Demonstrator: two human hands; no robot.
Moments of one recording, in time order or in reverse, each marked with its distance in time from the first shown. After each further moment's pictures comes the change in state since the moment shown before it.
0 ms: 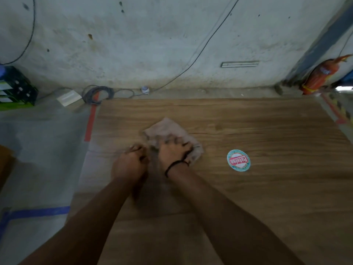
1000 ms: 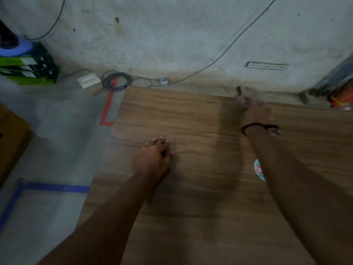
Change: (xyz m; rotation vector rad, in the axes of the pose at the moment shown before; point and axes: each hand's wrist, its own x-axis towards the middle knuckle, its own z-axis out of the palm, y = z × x) left_hand -0.009 0.008 -0.010 -0.042 0.043 -0.059; right_hand 0.114 0.151 -0.074 0.163 0.410 0.380
